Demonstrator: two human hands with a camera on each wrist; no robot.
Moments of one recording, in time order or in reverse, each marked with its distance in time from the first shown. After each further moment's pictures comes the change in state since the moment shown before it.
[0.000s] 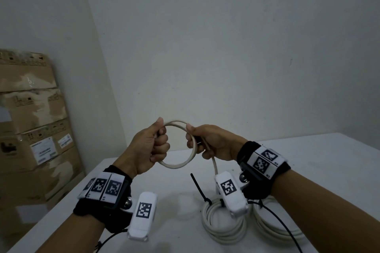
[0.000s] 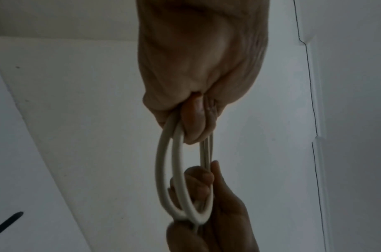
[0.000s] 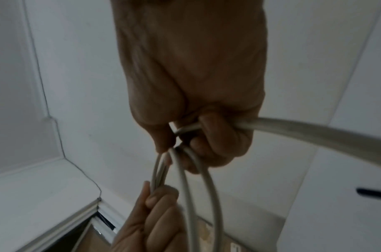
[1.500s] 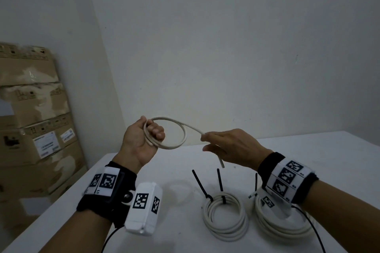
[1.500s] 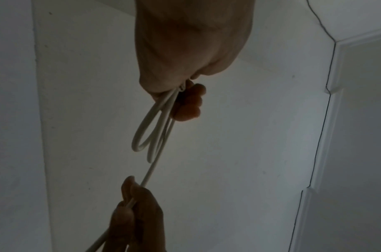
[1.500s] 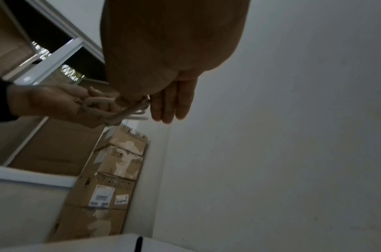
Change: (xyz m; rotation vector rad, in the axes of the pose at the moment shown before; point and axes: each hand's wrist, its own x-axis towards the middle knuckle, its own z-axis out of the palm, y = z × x) left_hand 0.014 0.000 -0.006 -0.577 0.166 0.057; right_hand -0.009 0.047 -0.044 -1.427 0.328 -1.147
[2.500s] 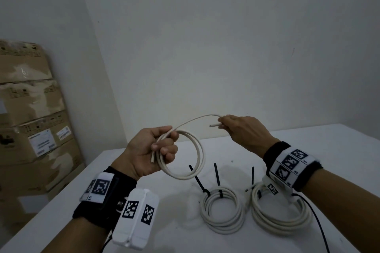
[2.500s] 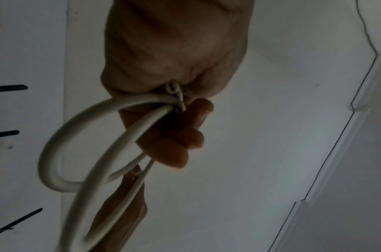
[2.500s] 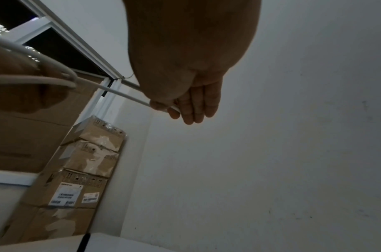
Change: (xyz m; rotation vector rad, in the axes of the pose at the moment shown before) left_hand -0.028 -0.015 0.007 0.291 -0.246 -0.451; right_hand -0.025 0.043 0.006 -0.273 -0.020 0.302
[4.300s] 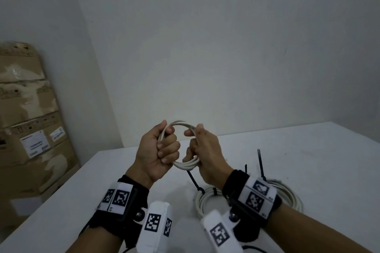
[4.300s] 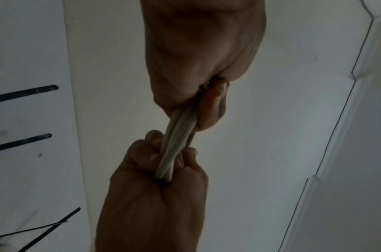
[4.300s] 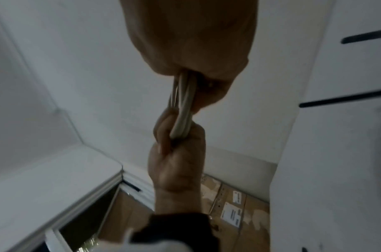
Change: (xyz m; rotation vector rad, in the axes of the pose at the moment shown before) left_hand 0.015 -0.031 0.010 -0.152 -0.031 0.268; right_hand 0.015 -0.128 -0.036 1.670 0.007 1.119
